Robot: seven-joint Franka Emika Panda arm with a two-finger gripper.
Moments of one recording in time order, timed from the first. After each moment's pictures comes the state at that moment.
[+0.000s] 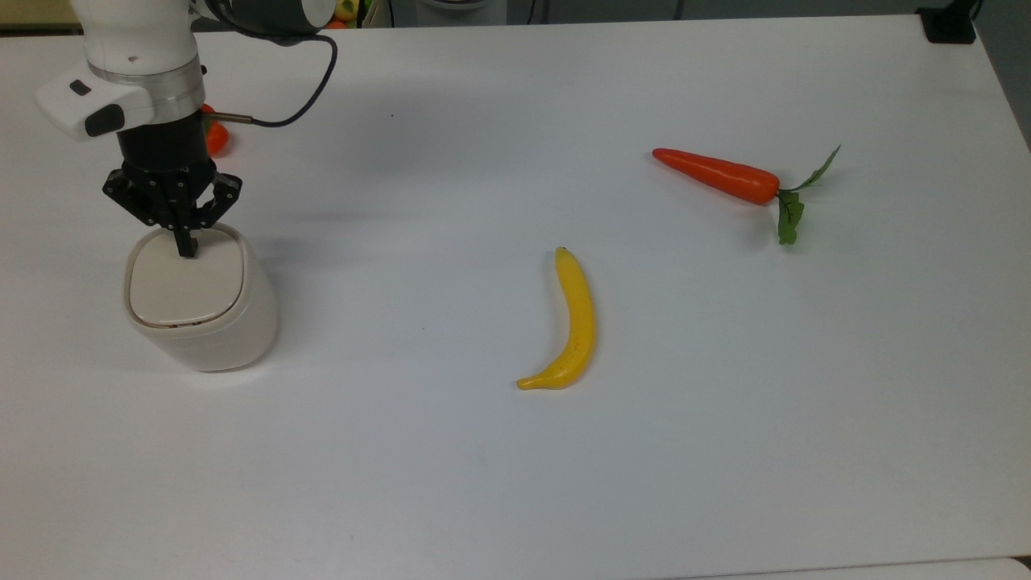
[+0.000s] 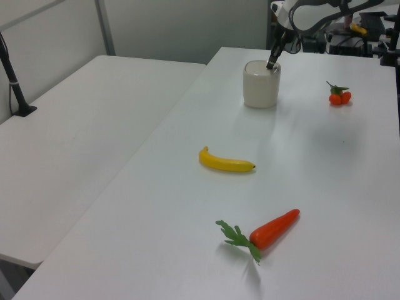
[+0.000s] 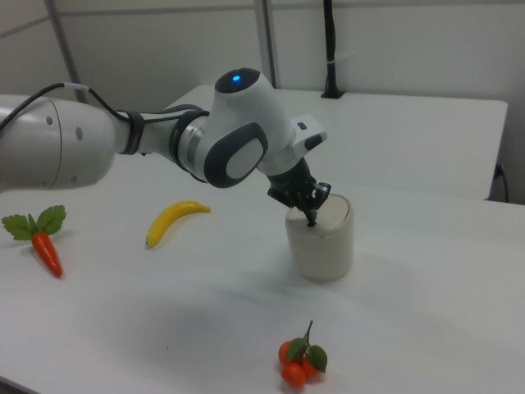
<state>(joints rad) -0.16 0.38 -0.11 -1.65 0.05 2.42 -0.42</state>
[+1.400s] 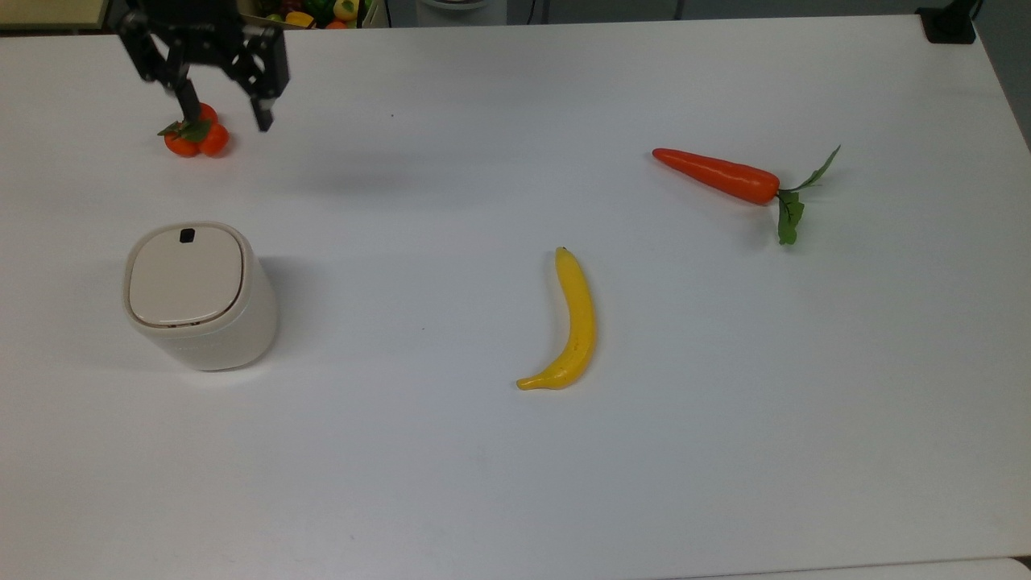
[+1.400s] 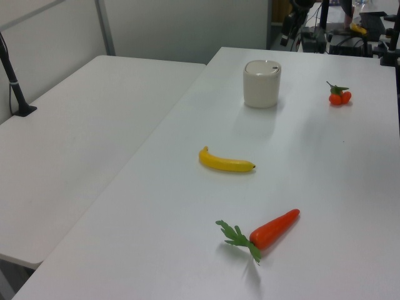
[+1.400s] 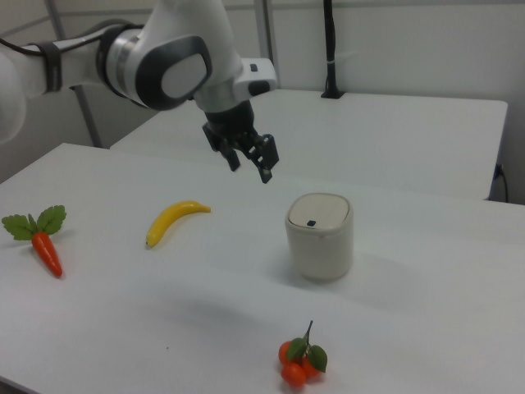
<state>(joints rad) -0.11 0.13 -0.10 -1.63 0.07 2.00 -0.12</state>
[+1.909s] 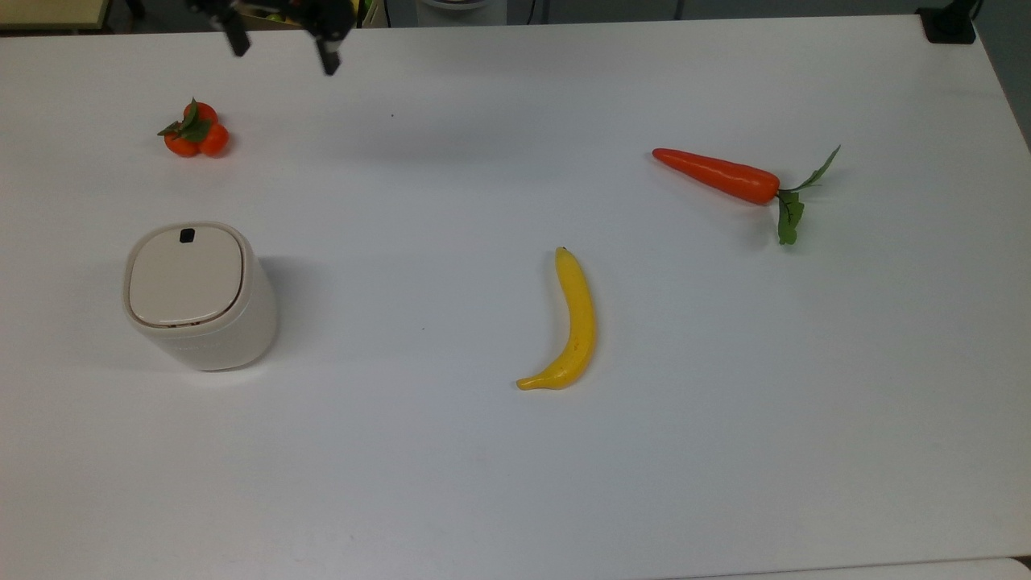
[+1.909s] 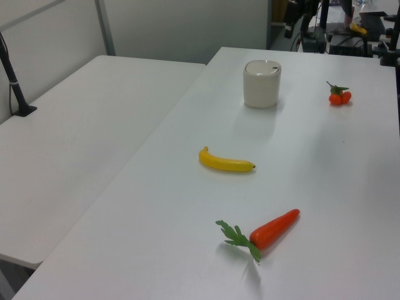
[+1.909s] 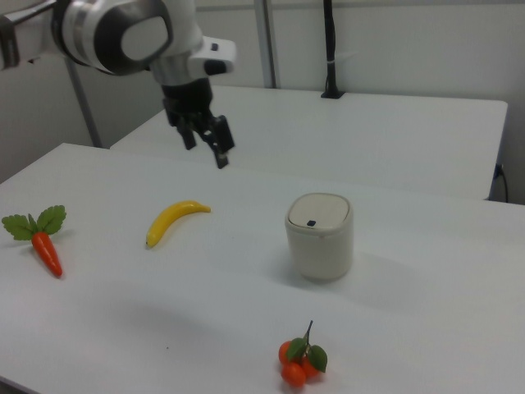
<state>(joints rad) -0.07 0.06 -0.05 -1.58 0.07 1.78 0.11</state>
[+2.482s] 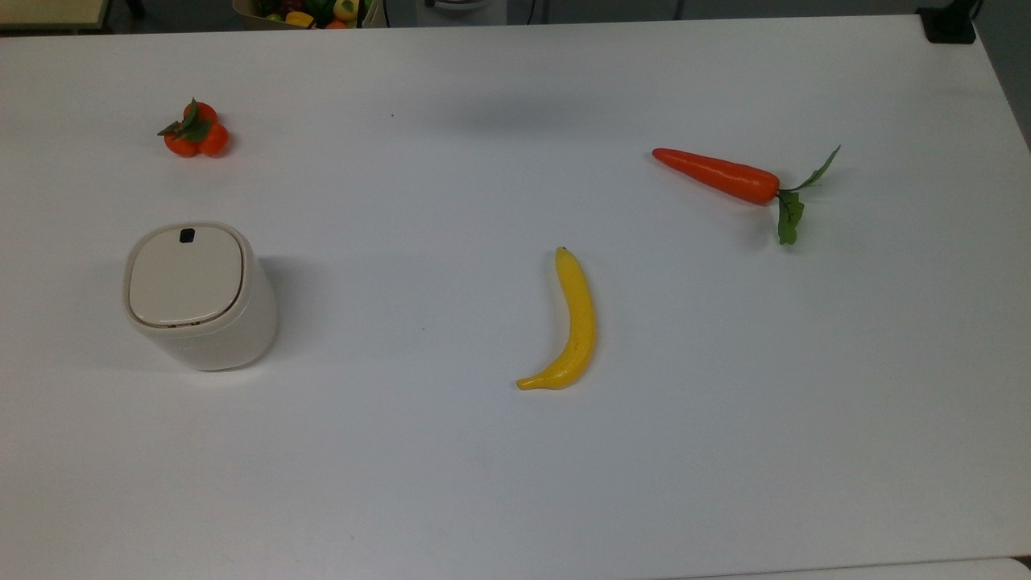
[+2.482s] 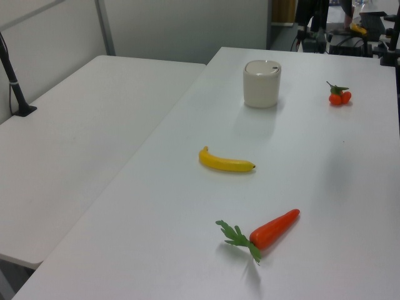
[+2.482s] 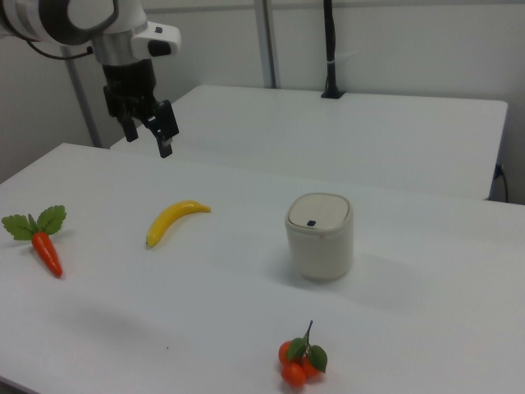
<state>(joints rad) -0.01 -0.01 0.01 -1.57 0.07 1.61 0.13</state>
